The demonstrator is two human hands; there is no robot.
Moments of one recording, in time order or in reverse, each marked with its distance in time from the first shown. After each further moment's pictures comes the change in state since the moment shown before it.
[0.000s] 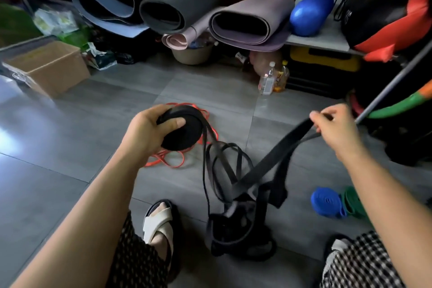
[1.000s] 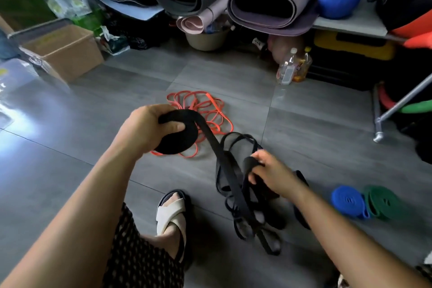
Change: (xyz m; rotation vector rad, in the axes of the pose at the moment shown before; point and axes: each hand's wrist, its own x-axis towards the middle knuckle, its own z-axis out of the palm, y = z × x) left_hand 0.009 -0.023 -0.028 0.400 -0.037 -0.106; right_hand -0.098 -0.013 0.120 0.043 -0.782 0.012
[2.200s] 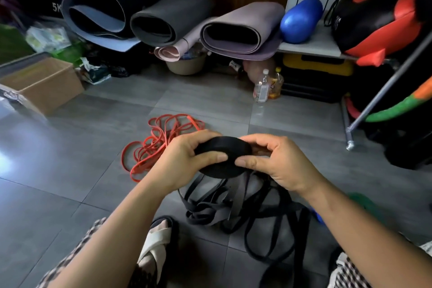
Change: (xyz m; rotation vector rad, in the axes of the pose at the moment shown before) left_hand -0.025 0.076 0.051 -0.373 -0.281 0.463; right_hand -0.056 -0.070 -0.080 0.274 0.088 -0.437
